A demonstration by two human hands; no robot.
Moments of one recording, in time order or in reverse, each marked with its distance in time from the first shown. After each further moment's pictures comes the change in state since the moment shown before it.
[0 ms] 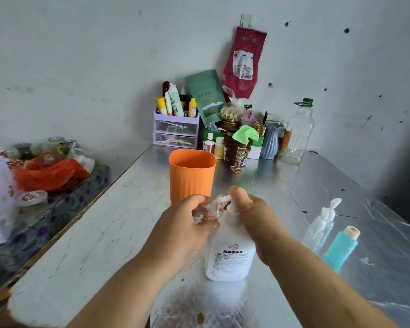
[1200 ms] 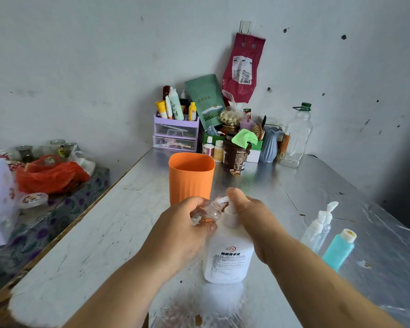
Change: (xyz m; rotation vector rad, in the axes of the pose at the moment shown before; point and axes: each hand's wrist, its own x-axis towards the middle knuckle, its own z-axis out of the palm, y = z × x) left_hand -0.002 0.004 -0.002 0.011 -0.001 -0.010; right_hand -0.002 -0.009 -0.002 0.006 -0.038 0.060
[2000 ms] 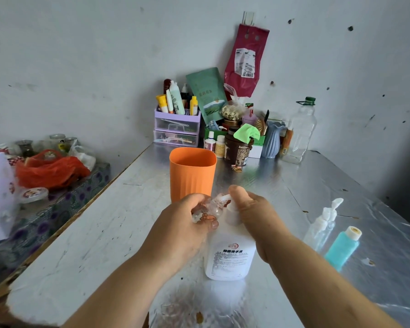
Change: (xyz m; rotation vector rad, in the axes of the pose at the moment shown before) left_hand 0.002 -0.004 0.002 0.002 -0.004 0.000; right_hand 0.003 0.007 0.001 -0.016 0.053 -0.051
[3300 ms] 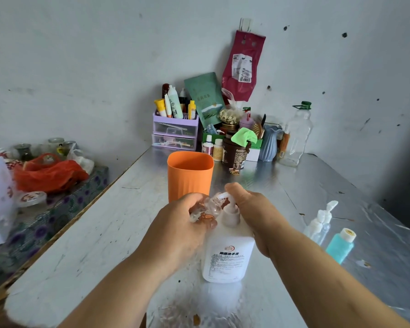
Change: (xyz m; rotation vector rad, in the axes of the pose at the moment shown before) left_hand -0.002 0.010 -0.005 -0.025 0.013 0.015; right_hand 0.007 -0.011 -0.004 -0.030 -0.036 0.069
